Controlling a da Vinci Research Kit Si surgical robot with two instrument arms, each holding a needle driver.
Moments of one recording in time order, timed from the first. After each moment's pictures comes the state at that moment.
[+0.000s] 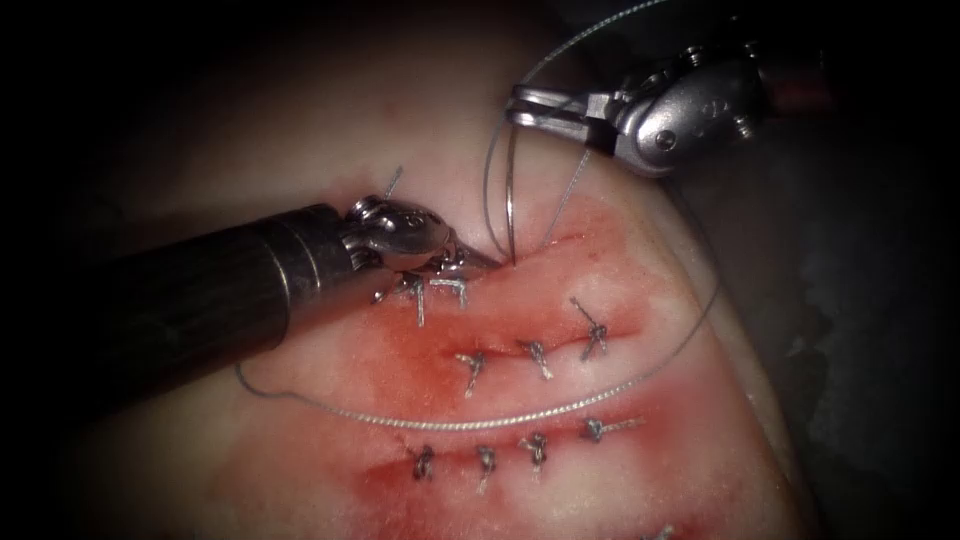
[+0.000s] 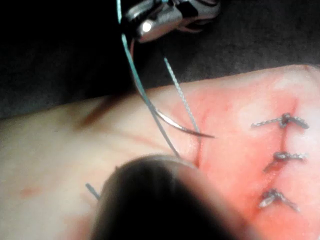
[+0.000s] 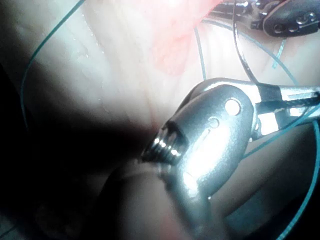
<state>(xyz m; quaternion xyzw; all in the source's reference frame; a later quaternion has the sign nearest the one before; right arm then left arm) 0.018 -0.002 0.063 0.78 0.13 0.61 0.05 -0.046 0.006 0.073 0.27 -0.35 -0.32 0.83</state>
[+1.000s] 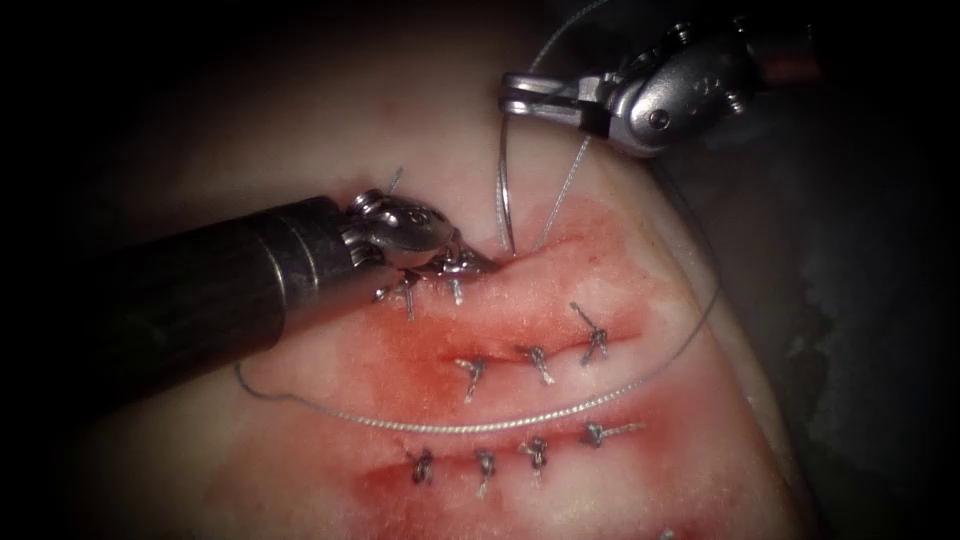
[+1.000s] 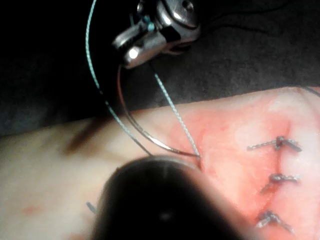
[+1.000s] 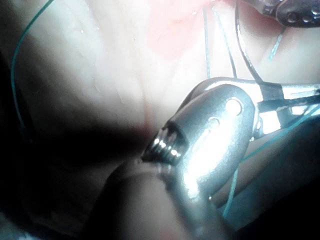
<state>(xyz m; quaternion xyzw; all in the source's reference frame) 0.019 -0.001 0.064 0.77 0.11 0.62 0.10 -0.046 0.007 0.070 0.33 -0.38 -0.30 0.81</state>
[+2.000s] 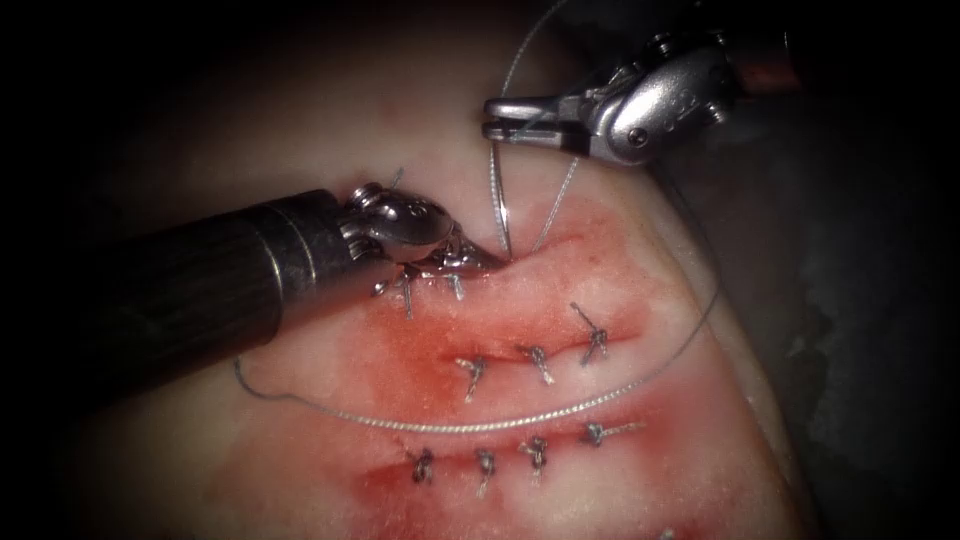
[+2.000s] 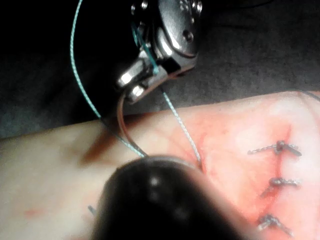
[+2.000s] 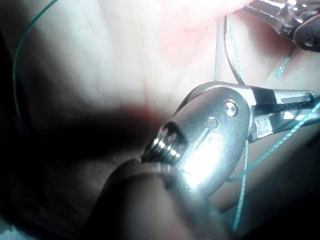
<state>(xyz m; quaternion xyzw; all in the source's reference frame) 0.019 -0.001 0.066 0.75 0.12 0.63 0.15 -0.046 0.007 0.070 0.33 -0.38 -0.31 0.81</state>
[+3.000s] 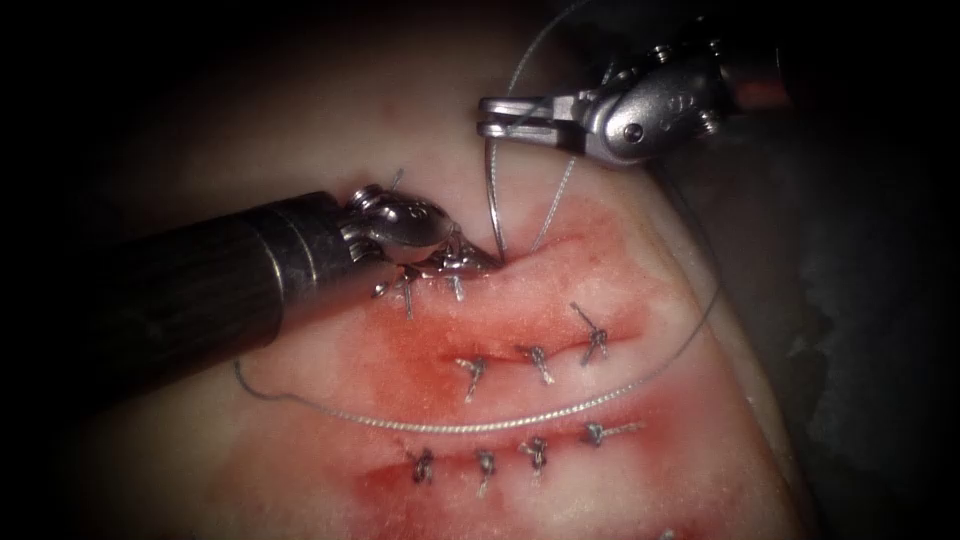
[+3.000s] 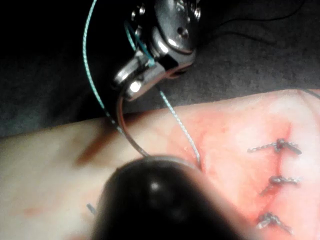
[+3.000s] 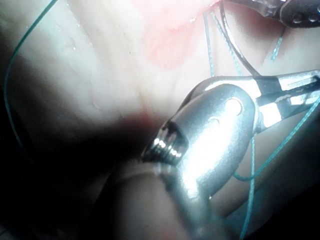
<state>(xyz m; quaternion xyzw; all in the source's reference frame) 0.020 -0.001 0.066 0.77 0.07 0.62 0.12 -0.046 0.007 0.070 0.33 -0.38 -0.31 0.81</state>
